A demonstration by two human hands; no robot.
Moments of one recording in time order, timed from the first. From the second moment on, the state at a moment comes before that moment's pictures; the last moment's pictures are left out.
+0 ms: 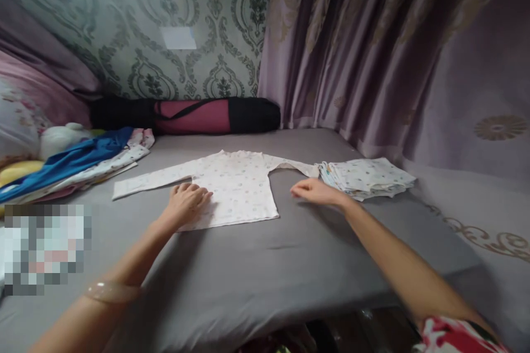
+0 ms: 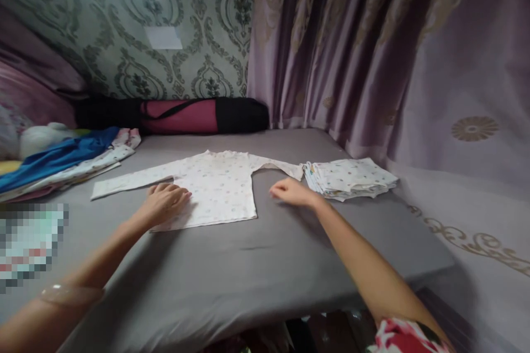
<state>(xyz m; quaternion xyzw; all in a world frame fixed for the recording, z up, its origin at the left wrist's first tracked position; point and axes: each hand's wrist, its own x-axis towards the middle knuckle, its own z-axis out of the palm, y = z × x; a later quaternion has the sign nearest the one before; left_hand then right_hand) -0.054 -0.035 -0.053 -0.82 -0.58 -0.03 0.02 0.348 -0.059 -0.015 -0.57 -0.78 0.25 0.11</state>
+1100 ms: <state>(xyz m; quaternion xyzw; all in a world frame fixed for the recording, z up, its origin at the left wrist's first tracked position) 0.107 0.126 -0.075 -0.89 -0.42 -0.06 -0.15 0.408 0.061 -0.018 -0.59 -0.18 0.49 0.62</state>
